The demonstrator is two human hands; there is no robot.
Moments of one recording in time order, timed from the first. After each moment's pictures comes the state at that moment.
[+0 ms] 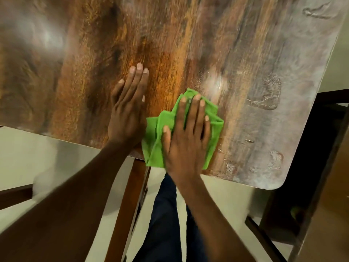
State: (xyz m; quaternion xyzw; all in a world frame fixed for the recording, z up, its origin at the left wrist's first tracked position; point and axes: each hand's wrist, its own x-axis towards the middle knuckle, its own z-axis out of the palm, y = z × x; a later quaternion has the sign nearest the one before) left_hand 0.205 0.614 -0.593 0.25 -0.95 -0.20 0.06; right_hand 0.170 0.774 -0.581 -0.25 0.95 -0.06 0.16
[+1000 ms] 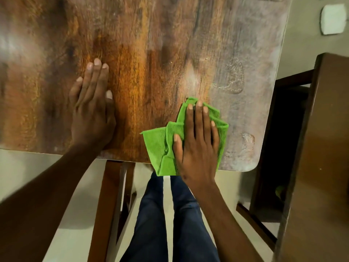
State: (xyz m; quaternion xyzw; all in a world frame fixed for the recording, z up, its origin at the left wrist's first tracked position) left_hand 0.205 0.617 -0.594 0.24 -0.95 -0.19 0.07; right_hand 0.150 0.868 -0.581 -0.24 0.96 -0.03 0.11
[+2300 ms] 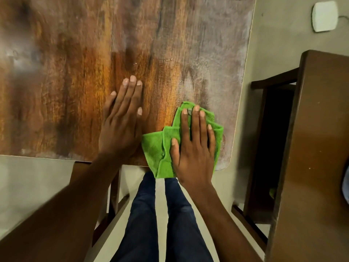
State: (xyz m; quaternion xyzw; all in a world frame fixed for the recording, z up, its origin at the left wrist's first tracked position) left_hand 0.158 0.734 -0.596 0.17 -0.96 -0.20 0.03; right_hand 0.121 0.936 -0.580 -0.23 0.96 -0.04 0.12
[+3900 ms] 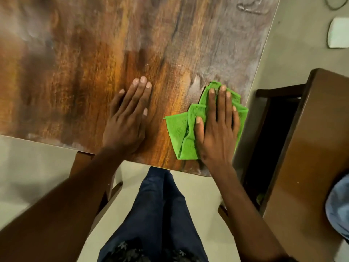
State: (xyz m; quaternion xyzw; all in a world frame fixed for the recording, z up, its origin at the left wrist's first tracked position) left_hand 0.158 0.732 -0.595 0.18 -0.96 -0.20 0.02; right_hand 0.027 0.946 -0.578 -0.26 0.96 -0.01 0.12
